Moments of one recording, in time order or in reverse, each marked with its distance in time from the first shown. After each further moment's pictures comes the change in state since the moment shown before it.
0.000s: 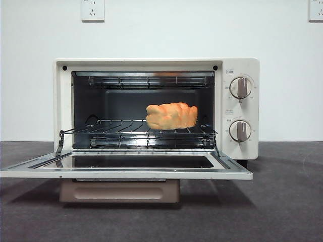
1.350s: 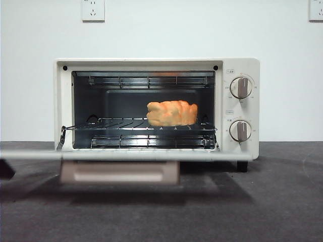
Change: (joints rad) left arm -0.051 0.226 0.014 0.164 0.214 -0.082; right arm 0.000 0.000 0.000 0.001 0.030 0.027
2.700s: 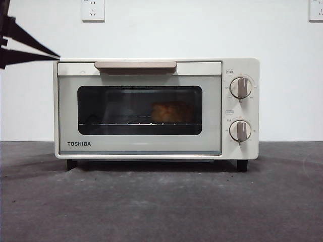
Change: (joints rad) left arm -0.003 0.000 0.211 0.618 0.078 -0.555; right arm 0.000 0.000 0.000 0.038 0.046 0.000
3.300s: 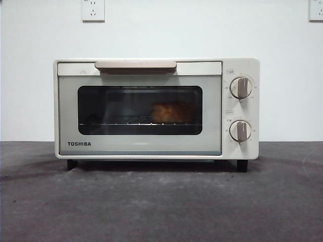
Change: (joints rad) left arm -0.033 -0.304 0.006 -0.004 0.155 -0.010; right arm 0.000 0.000 0.000 0.023 0.002 -0.066
